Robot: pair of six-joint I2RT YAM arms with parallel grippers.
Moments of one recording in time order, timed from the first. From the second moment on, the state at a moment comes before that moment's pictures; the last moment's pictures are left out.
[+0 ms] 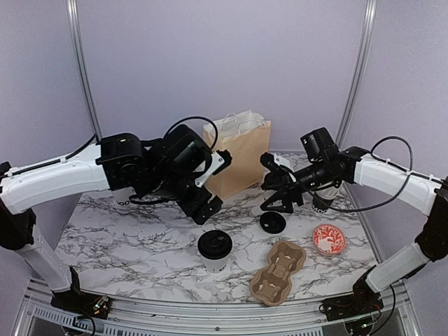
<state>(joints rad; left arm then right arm) -1.16 1.67 1.66 -0.97 -0.28 -0.08 0.53 1.45 1.13 -0.62 -0.77 -0.60</state>
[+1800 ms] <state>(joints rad) -1.08 1.39 0.67 0.13 0.07 -0.78 0.75 1.82 1.17 -0.47 -0.95 -0.08</state>
